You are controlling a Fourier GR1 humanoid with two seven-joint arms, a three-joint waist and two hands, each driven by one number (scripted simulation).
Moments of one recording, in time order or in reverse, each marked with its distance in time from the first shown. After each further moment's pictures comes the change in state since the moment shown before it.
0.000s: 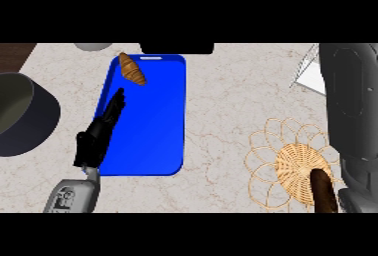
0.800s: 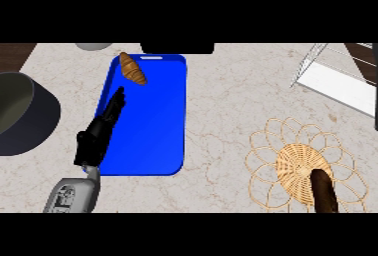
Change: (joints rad) left arm -0.009 0.000 0.004 0.008 -0.005 -0.003 -0.011; right arm -0.021 -0.182 -0.071 0.199 0.019 -0.058 -0.118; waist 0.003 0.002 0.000
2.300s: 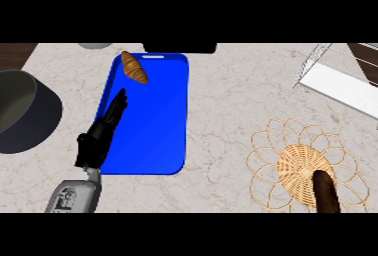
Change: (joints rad) left arm 0.013 -0.008 -0.006 -0.008 0.002 -0.011 -0.001; right arm 0.025 -0.226 -0.189 0.566 -0.201 -0.628 -0.313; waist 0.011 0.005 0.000
